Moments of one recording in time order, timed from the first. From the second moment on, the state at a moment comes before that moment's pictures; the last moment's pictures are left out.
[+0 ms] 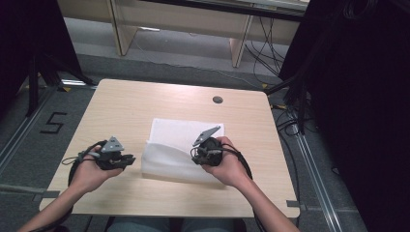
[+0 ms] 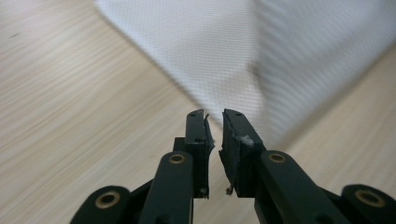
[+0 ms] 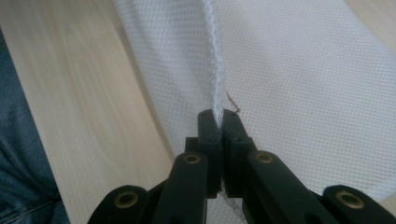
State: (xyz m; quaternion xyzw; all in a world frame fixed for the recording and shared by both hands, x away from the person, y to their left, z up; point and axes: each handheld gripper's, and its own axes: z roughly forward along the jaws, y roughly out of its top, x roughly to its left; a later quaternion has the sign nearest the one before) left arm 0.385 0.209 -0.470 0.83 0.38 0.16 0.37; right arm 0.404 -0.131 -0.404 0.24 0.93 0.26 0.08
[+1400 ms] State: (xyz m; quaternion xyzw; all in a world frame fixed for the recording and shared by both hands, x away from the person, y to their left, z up) left arm 0.390 0.190 -0.476 0.84 0.36 0.16 0.38; right arm 0.337 -0.128 -0.456 0.20 0.96 0.21 0.00
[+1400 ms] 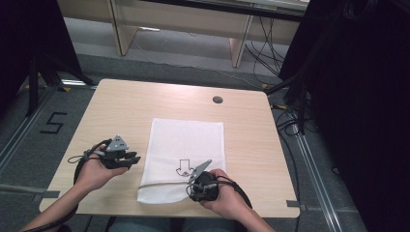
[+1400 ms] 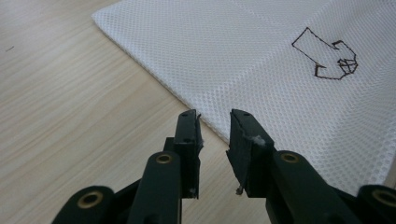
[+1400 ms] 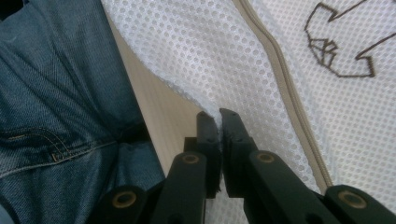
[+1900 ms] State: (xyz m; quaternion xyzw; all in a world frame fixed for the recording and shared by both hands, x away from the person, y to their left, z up) left arm 0.393 0.177 -0.476 0.85 0.34 0.15 0.38; right arm 0.343 -0.130 -0.472 0.23 0.95 0.20 -0.01
